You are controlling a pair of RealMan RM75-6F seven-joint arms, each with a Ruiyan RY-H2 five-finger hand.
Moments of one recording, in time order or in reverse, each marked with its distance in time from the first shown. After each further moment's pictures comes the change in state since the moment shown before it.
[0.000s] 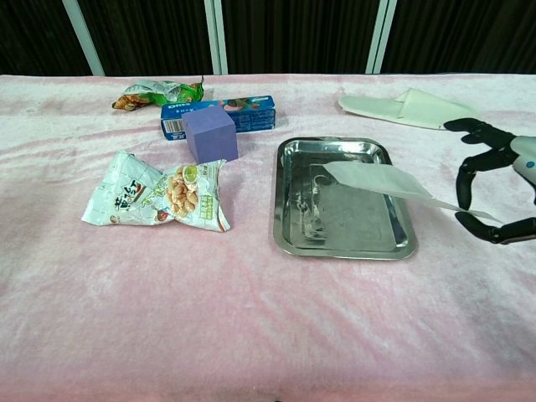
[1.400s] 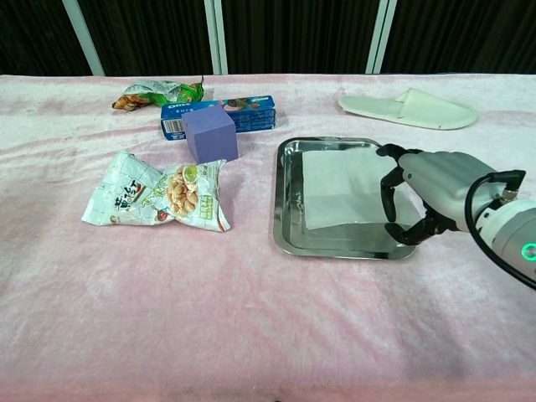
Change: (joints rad) left arm -0.002 0.000 0.000 -0.004 -0.004 -0.010 0.006; right arm 0.191 -0.186 0.123 -0.144 0.550 -0.085 -0.671
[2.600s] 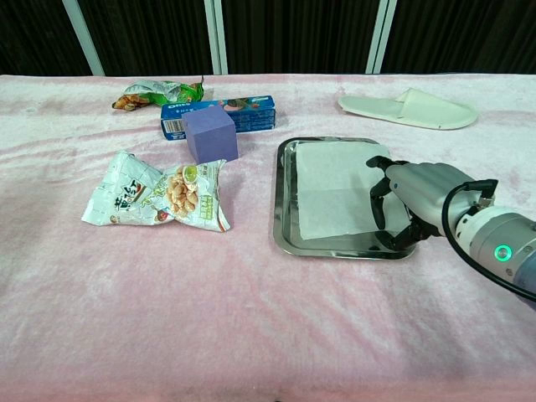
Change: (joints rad) left arm -0.002 0.001 -0.003 0.000 -0.004 -0.005 -0.002; right arm 0.073 -0.039 -0.025 0.105 0.062 -0.026 0.067
